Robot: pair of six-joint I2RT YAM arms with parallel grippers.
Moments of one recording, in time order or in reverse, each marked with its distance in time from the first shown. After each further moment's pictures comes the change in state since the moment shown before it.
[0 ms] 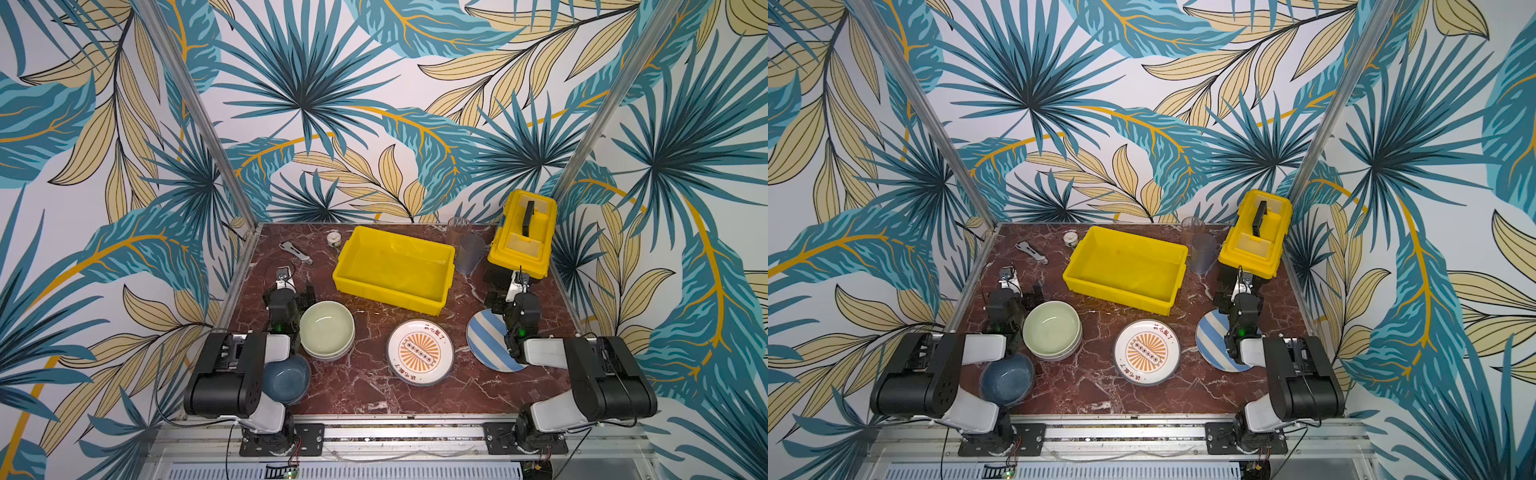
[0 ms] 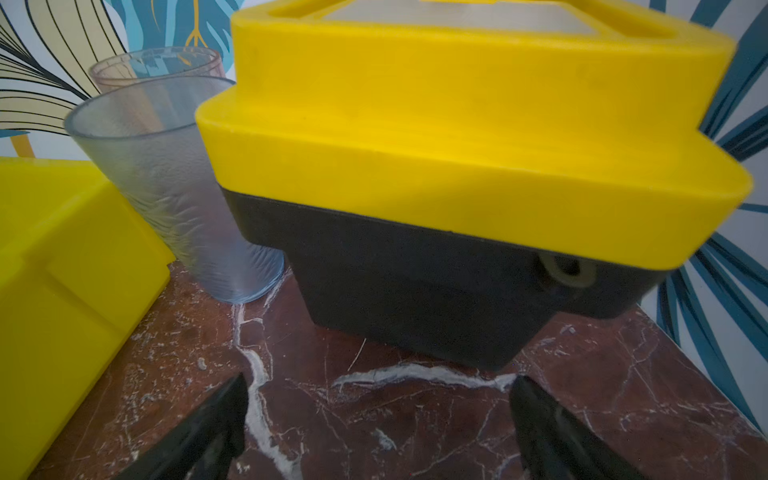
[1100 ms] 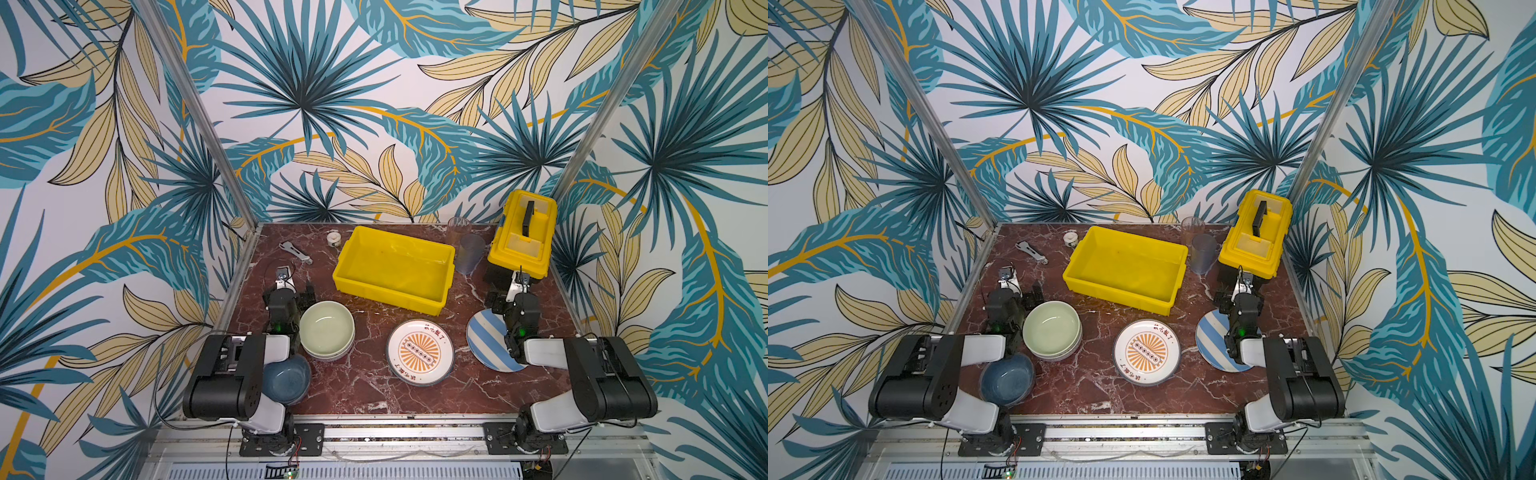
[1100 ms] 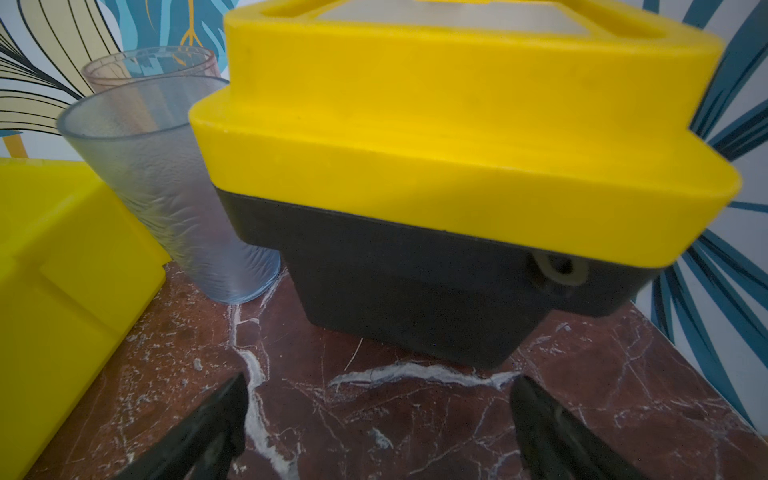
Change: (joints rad) left arm 0.000 -0.036 0.000 -0.030 0.000 0.000; right arm 0.000 -0.014 0.002 -0.018 0.017 0.003
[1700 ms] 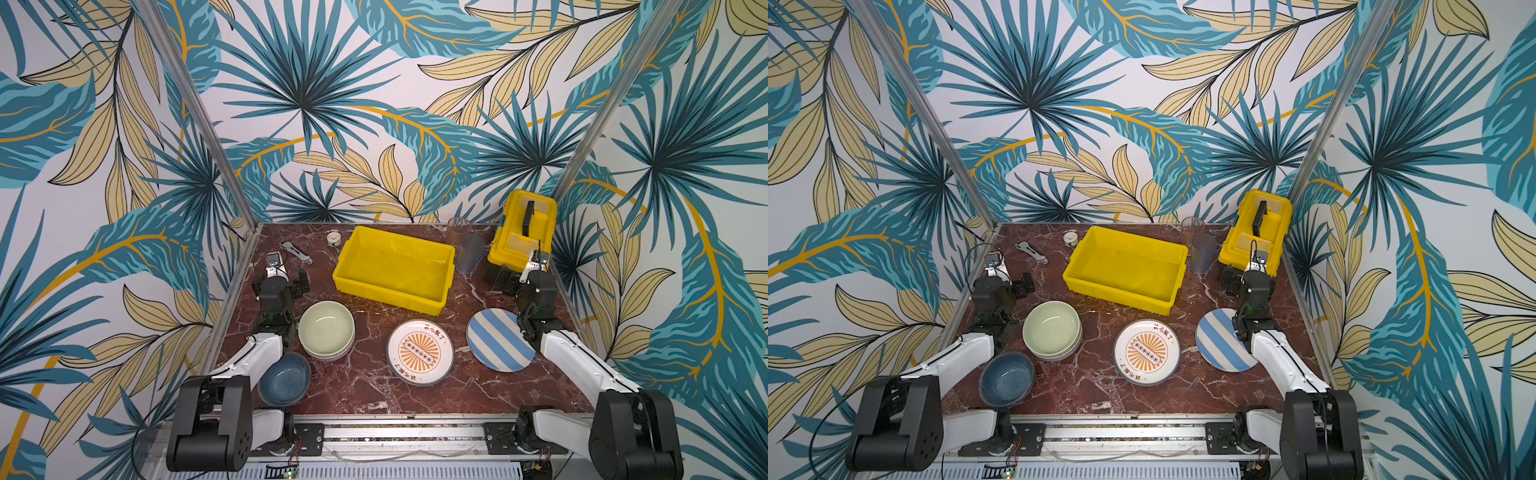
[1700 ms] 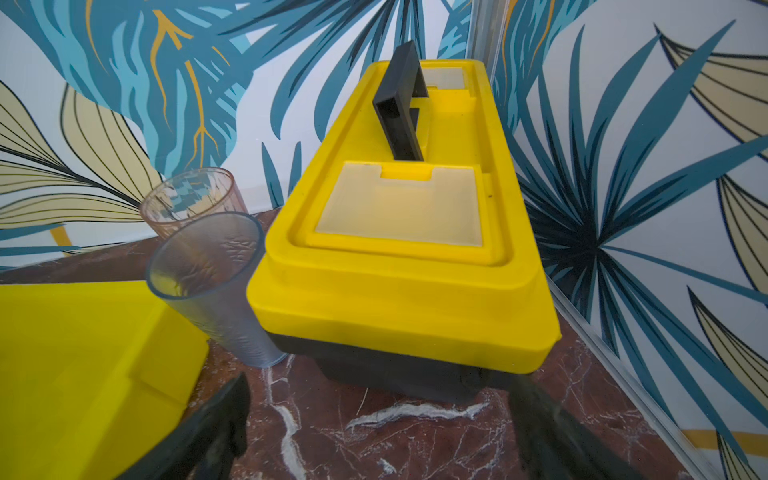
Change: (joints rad) left arm -0.008 -0.267 0.150 -0.335 -0.072 0.015; right arm 0.000 -0.326 0.274 -0.616 0.011 0.120
